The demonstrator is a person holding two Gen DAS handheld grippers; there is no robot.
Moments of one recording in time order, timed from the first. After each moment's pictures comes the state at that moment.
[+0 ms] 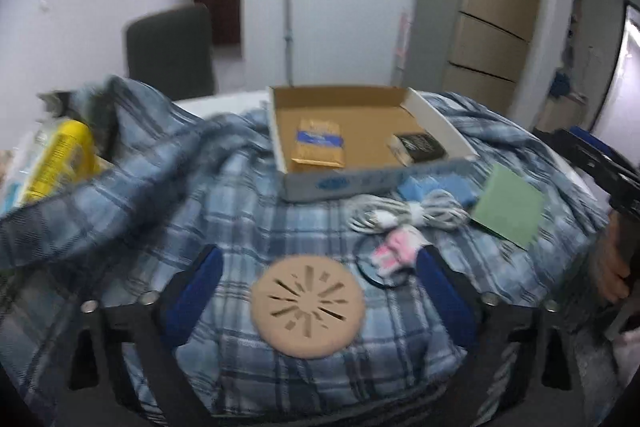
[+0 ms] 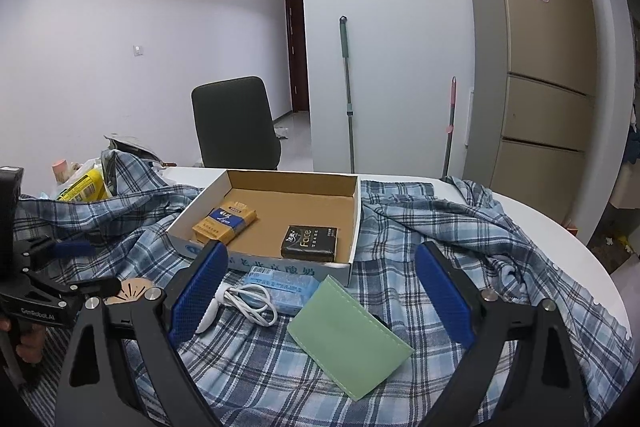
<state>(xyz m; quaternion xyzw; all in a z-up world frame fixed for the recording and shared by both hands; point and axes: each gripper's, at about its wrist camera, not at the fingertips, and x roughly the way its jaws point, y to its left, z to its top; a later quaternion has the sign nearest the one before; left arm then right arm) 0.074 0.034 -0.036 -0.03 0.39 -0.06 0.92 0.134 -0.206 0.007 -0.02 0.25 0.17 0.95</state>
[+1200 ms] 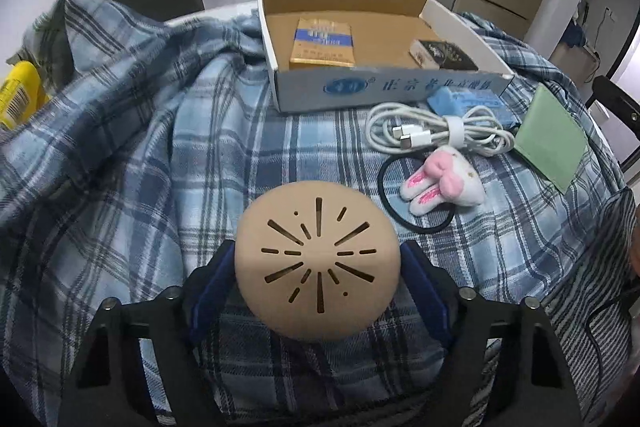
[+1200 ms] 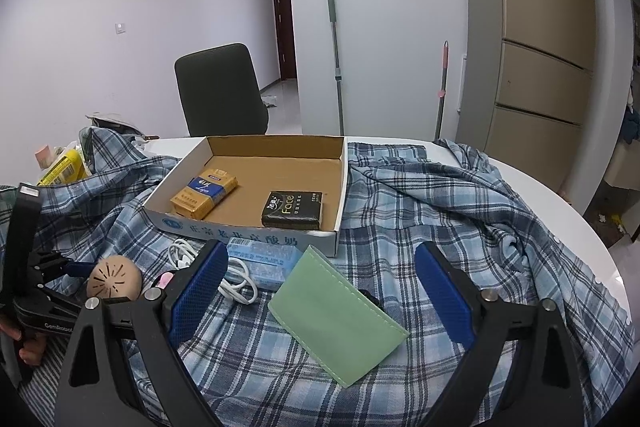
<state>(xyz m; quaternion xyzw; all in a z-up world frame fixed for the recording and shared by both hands) 0.104 0.033 -0.090 -0.01 0.50 -0.05 0.86 0.152 -0.205 -0.014 -0.02 0.31 0.15 0.94</state>
